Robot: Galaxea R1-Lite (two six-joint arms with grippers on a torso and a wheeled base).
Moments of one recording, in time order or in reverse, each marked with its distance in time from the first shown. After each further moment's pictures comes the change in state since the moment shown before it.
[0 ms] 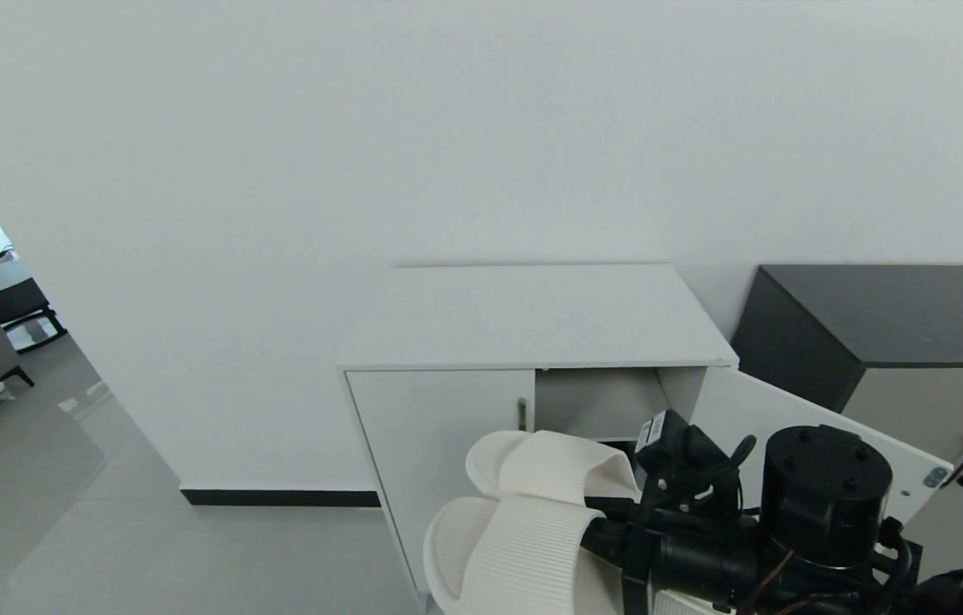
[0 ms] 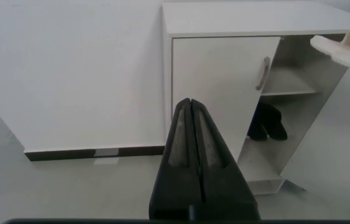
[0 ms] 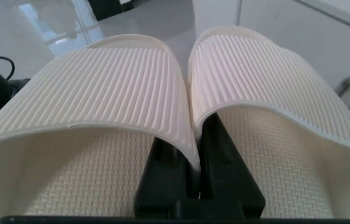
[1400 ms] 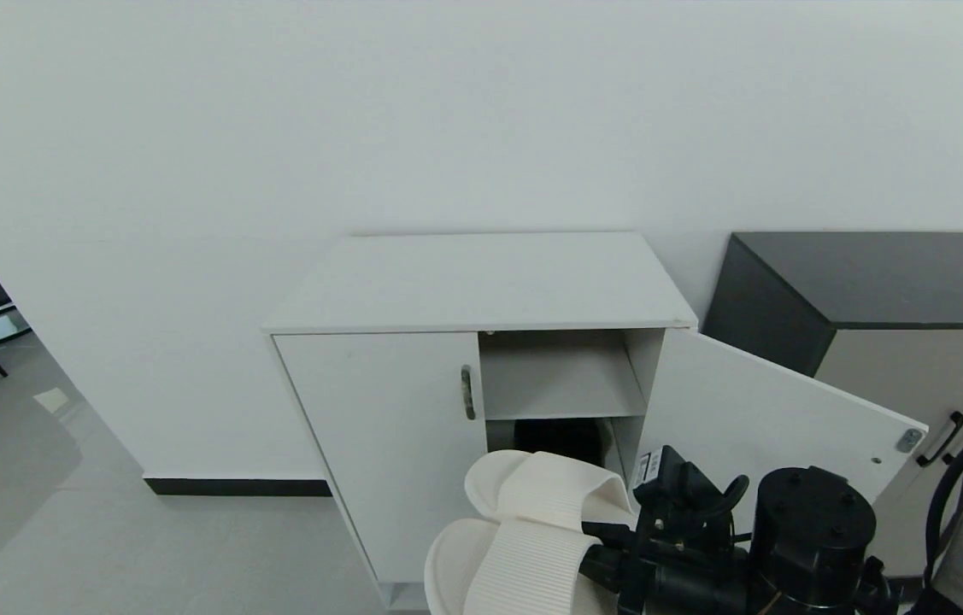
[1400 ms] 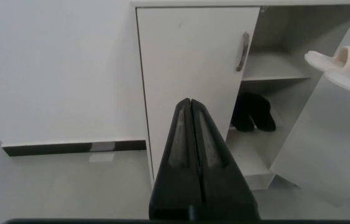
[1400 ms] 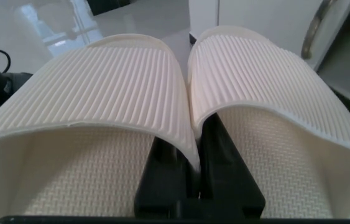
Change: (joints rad) left arm 0.000 0.000 0.000 0.000 0.001 -0.003; right arm 0.001 0.141 0.089 -0.259 0.000 0.018
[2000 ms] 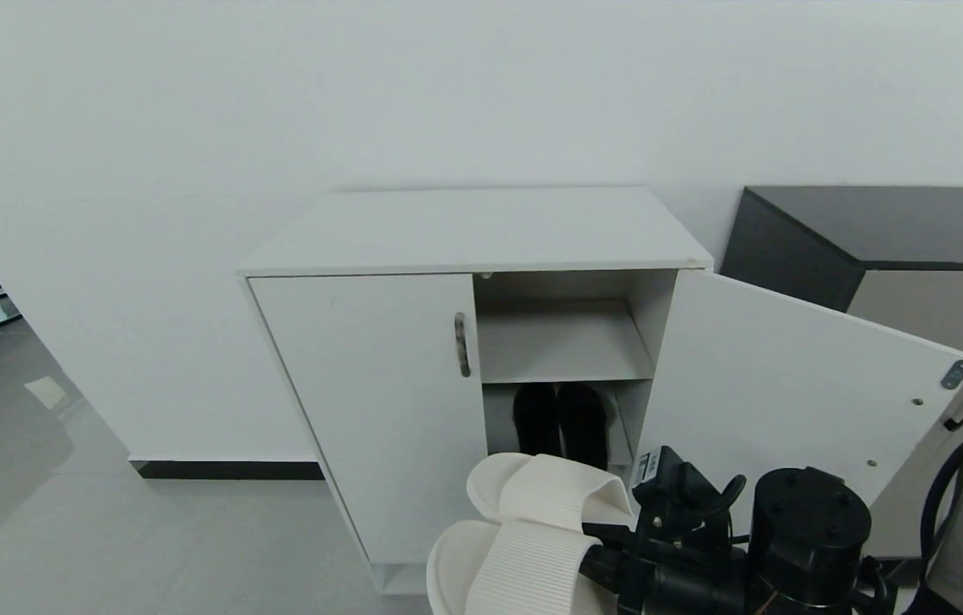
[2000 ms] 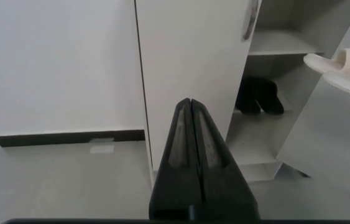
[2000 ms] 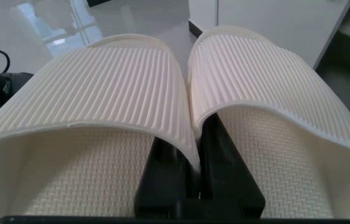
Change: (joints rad) left arm 0.000 0.000 0.000 0.000 0.000 0.000; right arm 0.002 0.009 0.000 0.001 0.000 0.006
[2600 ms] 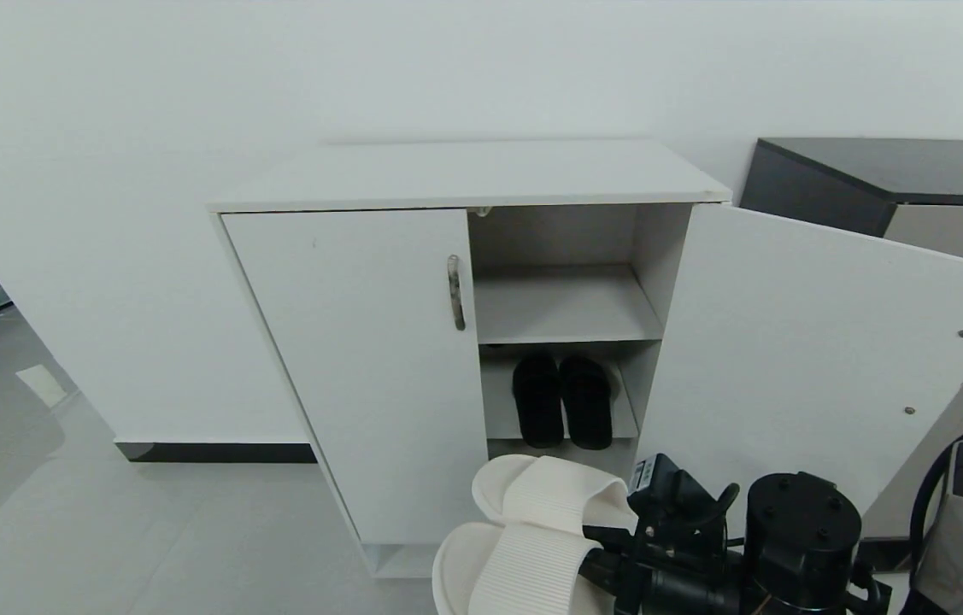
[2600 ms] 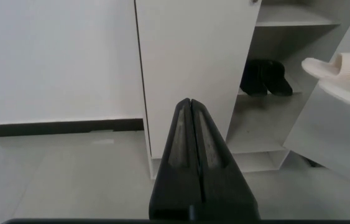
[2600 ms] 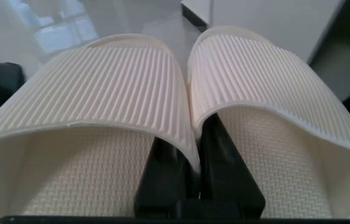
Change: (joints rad) left arm 0.001 0.000 0.000 0.000 0.000 0.000; right arm 0.000 0.021 0.005 0.000 -0.038 -0.049
